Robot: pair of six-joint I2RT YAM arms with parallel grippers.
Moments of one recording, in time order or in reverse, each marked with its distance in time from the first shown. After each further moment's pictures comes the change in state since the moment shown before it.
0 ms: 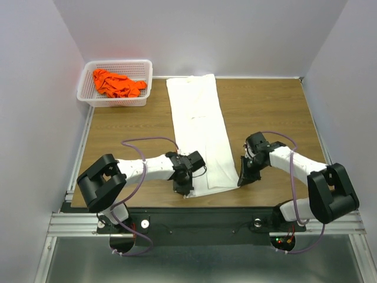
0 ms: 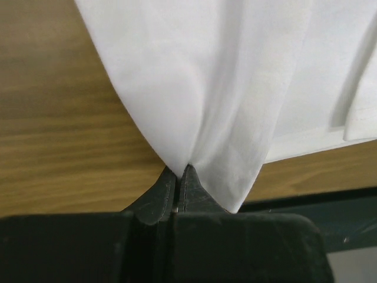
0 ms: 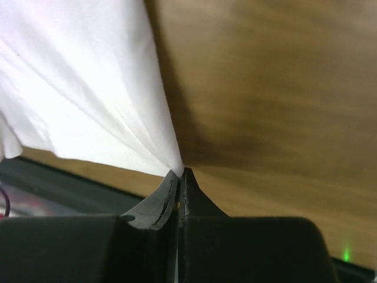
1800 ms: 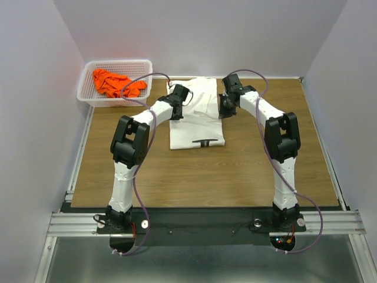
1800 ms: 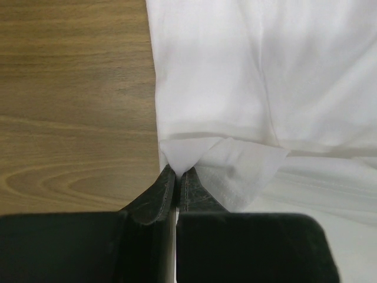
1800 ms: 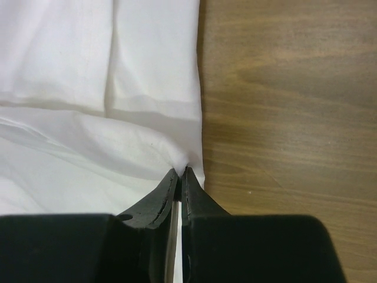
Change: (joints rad) left arm 0.559 0.601 0.806 0.208 -0.314 0.641; right arm -0.028 0.813 1.182 -0.029 0.303 -0.113
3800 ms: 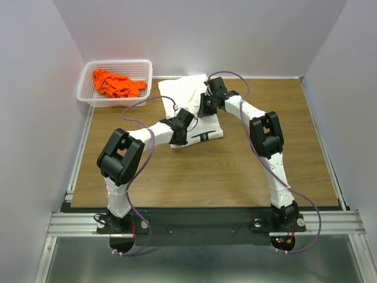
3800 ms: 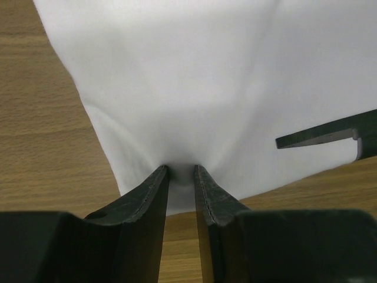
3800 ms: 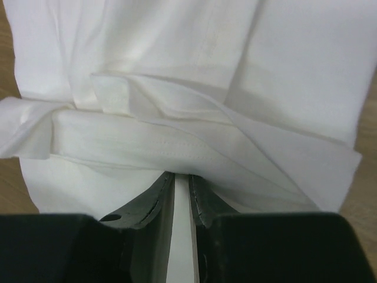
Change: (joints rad) left arm -0.161 -0.286 -0.483 0.101 0.088 -0.111; right arm 0.087 0.206 0.146 0.249 -0.179 0.029
